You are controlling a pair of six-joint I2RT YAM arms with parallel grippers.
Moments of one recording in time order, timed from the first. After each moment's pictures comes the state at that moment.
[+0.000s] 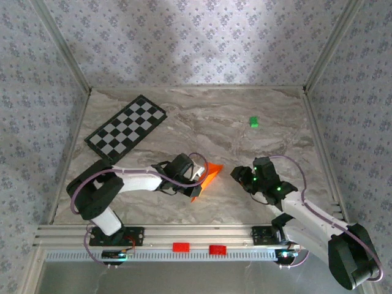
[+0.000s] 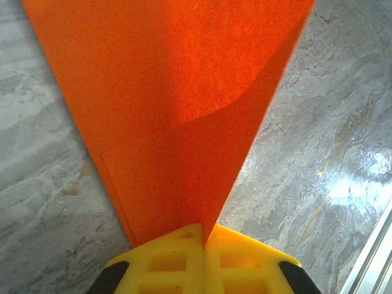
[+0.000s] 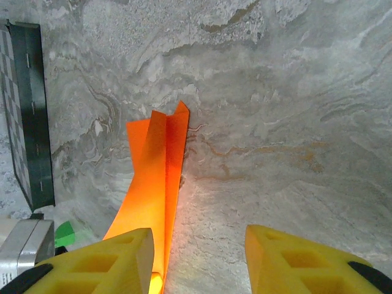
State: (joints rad) left arm -0.90 1.63 0.71 -0.08 0.41 -0.44; right arm 0.48 0.89 0.31 -0.15 -0.22 1.13
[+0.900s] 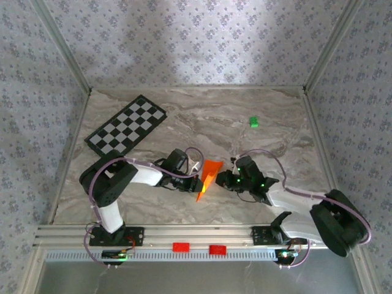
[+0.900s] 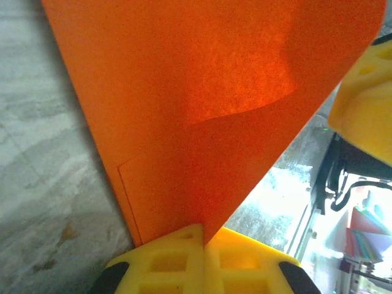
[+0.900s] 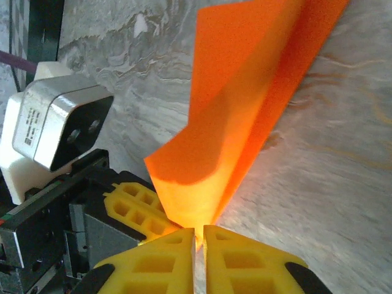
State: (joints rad) left arm -0.78 1.78 0.68 0.20 0.75 -0.67; right arm 0.66 1.22 0.35 0.17 -0.33 0.95
